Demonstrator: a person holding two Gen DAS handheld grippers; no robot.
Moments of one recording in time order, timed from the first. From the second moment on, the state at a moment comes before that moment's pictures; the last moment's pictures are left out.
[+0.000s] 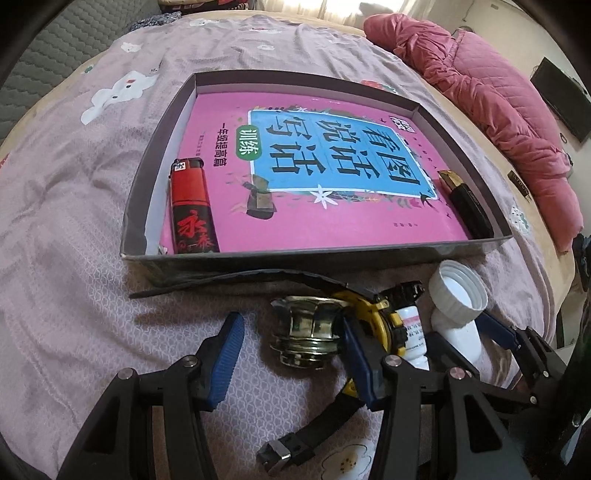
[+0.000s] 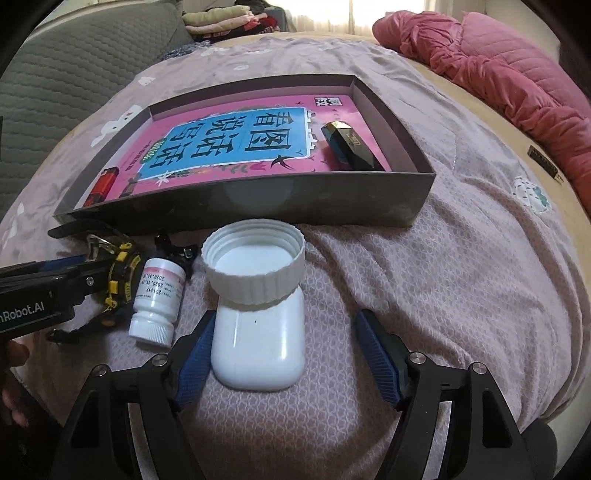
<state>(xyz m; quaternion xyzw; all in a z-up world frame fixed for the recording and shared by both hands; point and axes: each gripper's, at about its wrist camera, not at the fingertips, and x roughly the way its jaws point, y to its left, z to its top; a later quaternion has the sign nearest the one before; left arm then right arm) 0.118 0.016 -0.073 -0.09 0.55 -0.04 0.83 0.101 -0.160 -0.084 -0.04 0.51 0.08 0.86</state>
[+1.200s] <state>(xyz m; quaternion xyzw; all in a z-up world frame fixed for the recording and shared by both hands) 0.102 0.020 -0.074 -0.10 0.54 -0.05 0.83 0.091 -0.190 -0.072 -0.01 0.52 0.15 0.84</state>
